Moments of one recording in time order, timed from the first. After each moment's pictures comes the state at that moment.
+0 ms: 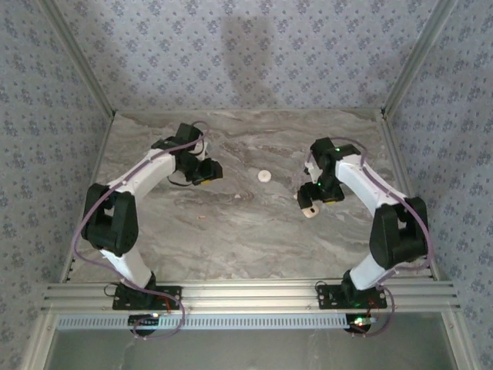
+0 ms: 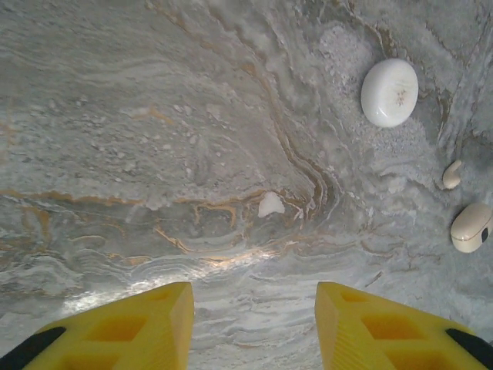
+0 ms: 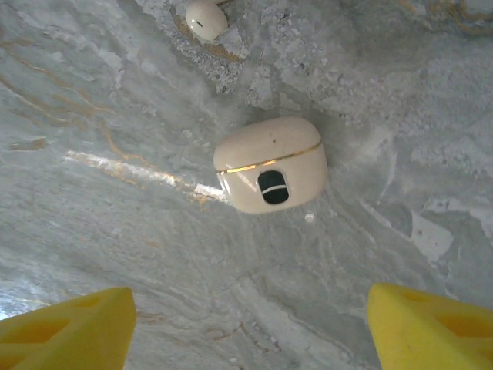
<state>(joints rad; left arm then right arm) -0.37 1.71 1.32 -0.75 0.37 -0.47 0.28 1.61 1.23 -1.16 -0.08 -0.01</state>
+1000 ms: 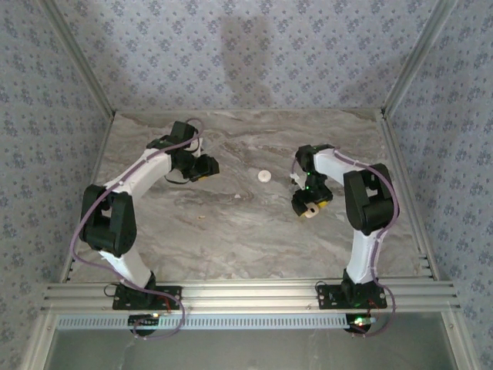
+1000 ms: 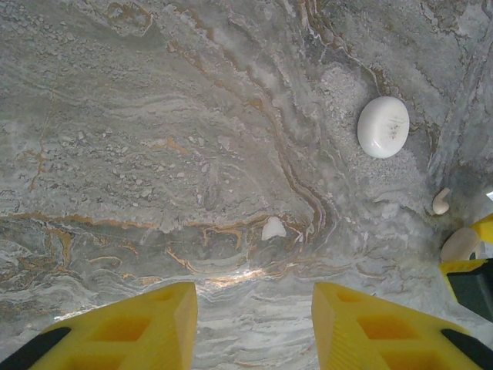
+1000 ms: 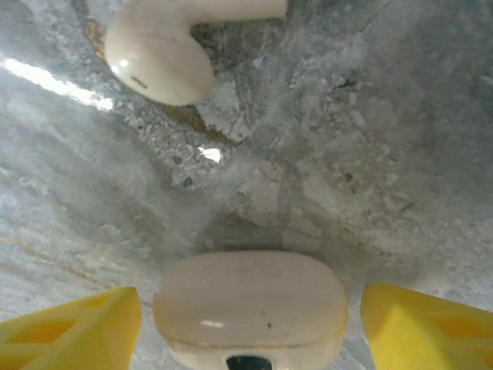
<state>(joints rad) -0.34 1.71 1.32 -0.71 0.37 -0.49 0.31 1.94 1.30 -1.10 -0.01 -0.18</state>
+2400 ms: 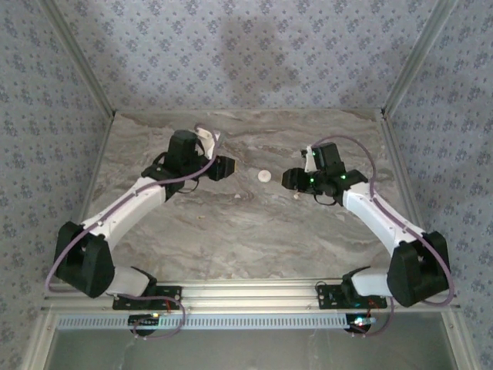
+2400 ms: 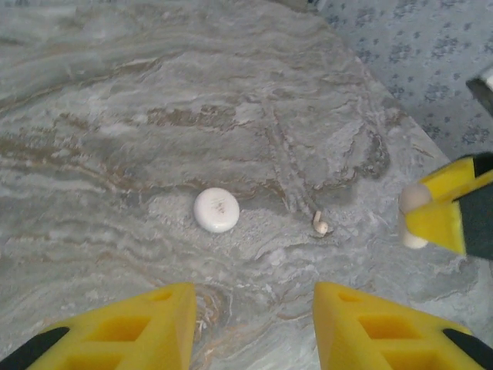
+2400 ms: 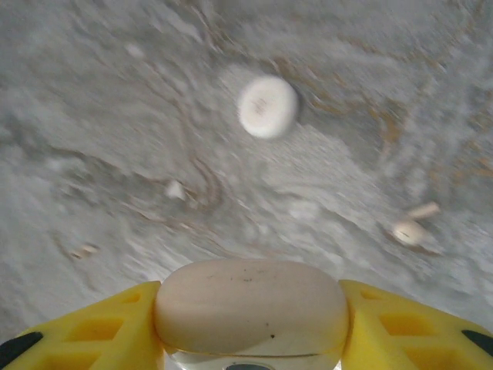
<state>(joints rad) -0.50 1.38 1.04 -0.19 0.38 -0.23 0.37 1.30 0.95 -0.46 -0.30 0.49</state>
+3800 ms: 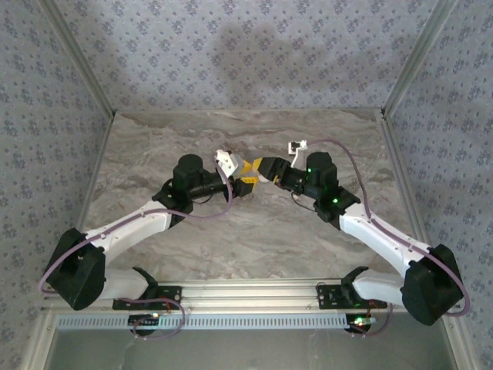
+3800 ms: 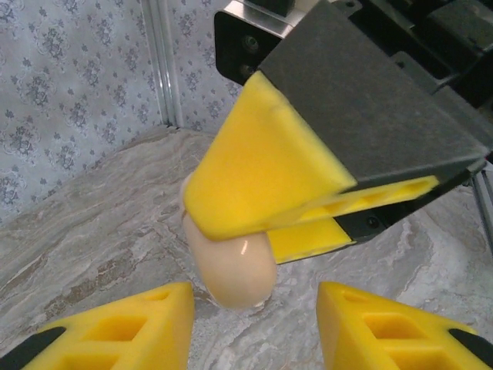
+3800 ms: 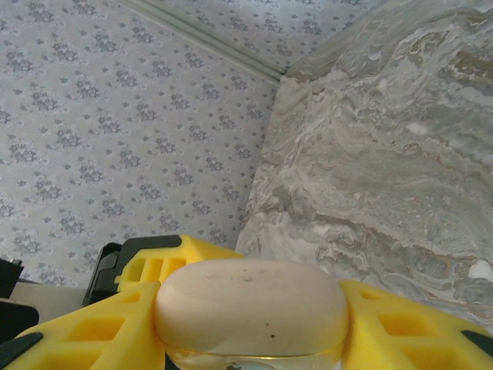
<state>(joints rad) -0.68 1.30 0.79 0.35 0.51 0.07 0.58 1.18 0.78 0.21 -0.39 0.99</state>
